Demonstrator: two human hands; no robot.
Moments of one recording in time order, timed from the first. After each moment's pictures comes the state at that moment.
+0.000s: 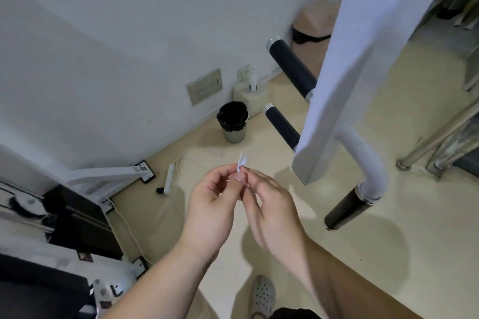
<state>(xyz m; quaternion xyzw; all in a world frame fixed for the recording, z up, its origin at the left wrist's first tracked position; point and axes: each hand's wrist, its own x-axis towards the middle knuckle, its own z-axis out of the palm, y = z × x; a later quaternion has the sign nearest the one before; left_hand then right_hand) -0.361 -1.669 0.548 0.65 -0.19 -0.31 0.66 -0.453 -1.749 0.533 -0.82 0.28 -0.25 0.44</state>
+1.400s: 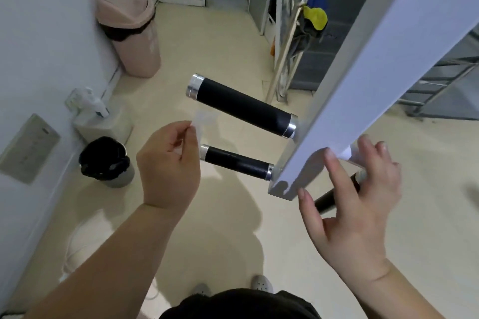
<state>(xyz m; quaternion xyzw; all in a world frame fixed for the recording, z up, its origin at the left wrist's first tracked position) -0.204 -1.865 0.552 0.56 -0.60 -0.11 0.56 -0.447 -1.760 0.568 -0.69 0.59 -0.36 -0.22</state>
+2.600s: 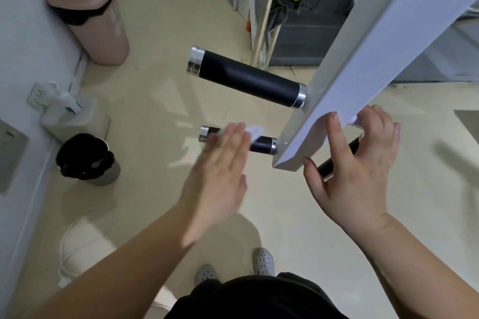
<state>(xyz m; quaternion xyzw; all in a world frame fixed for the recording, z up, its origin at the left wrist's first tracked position) -0.218 -1.844 0.499 0.41 -0.89 0.03 0.19 -0.436 -1.766 0.566 -0.66 0.67 -0.24 -0.23</state>
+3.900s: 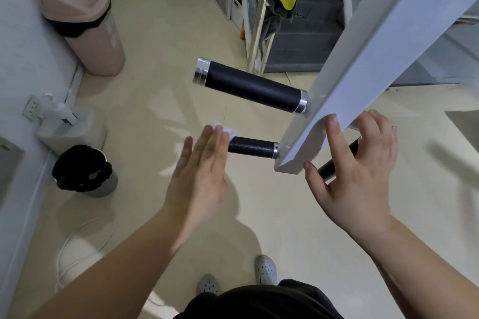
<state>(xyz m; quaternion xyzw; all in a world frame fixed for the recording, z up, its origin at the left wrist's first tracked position) -0.194 -1.862 0.492 0.44 -0.87 0.08 0.18 -0.431 -1.768 0.572 -0.66 0.67 -0.24 -0.22</state>
